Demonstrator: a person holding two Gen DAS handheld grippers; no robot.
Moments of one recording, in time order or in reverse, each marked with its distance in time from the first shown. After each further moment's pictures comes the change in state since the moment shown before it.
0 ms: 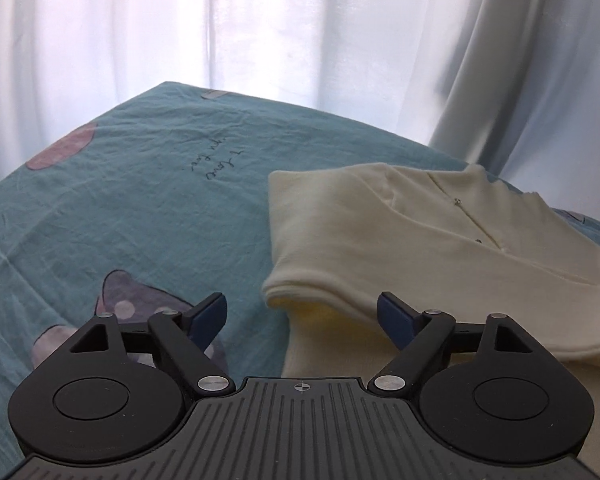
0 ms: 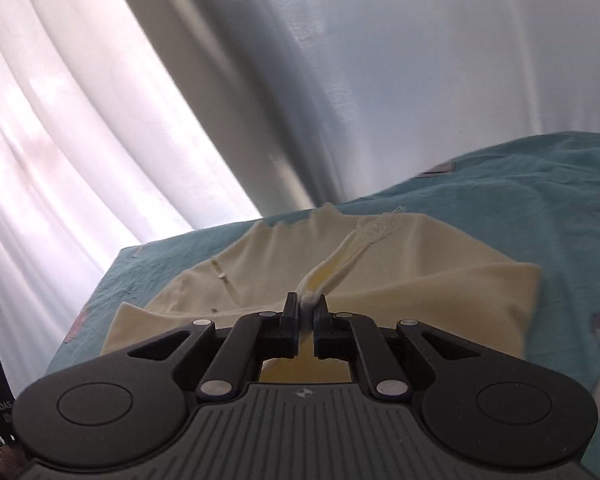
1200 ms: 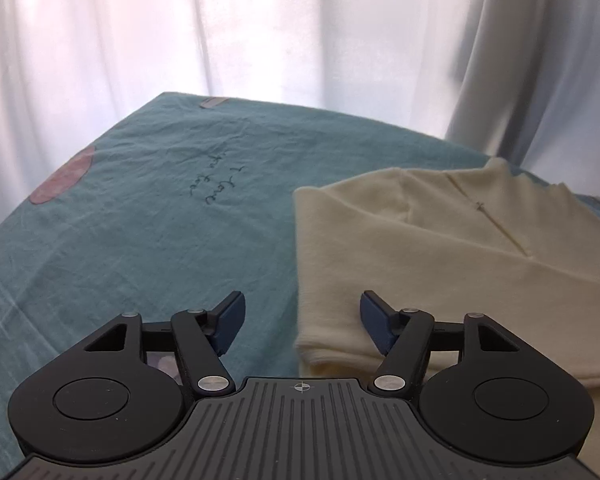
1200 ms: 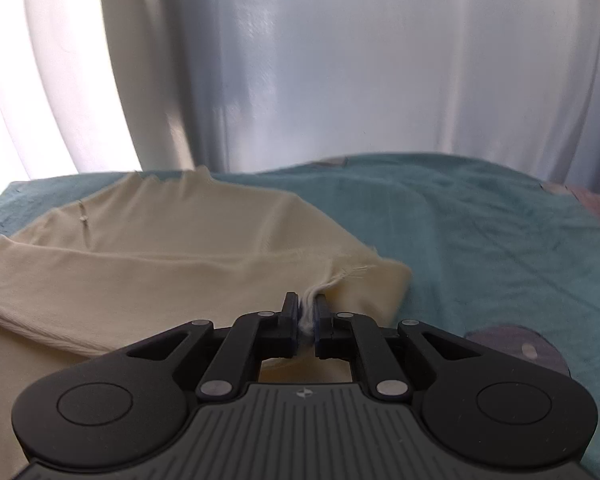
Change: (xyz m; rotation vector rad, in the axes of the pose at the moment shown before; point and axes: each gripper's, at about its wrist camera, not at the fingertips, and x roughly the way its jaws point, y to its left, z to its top) left arm 0.024 -0.011 0.026 0.075 0.055 0.097; right arm 0.026 -0.032 -0.022 -0.208 0.018 -0.353
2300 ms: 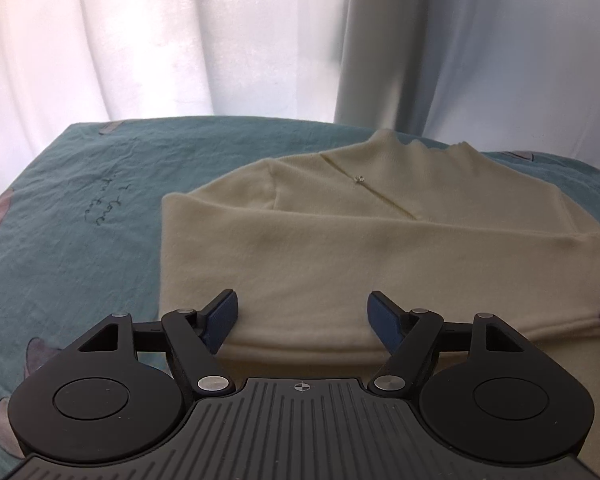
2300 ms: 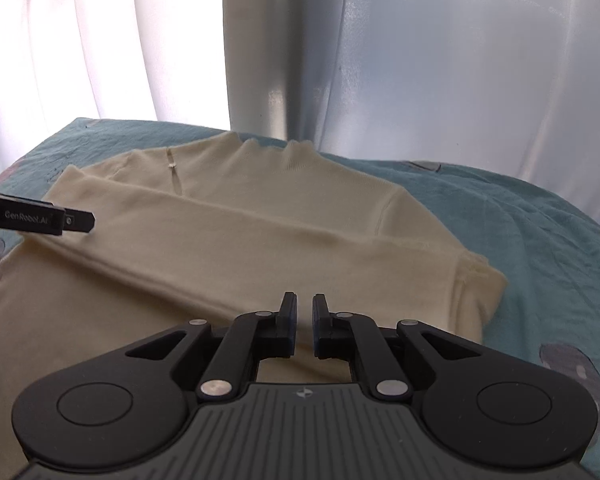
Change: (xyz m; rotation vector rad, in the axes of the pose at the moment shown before) left arm -0.010 -0.057 -0.018 0.180 -0.025 -0.186; right arm -0.018 0.058 -0.024 -0.232 0.027 0.134
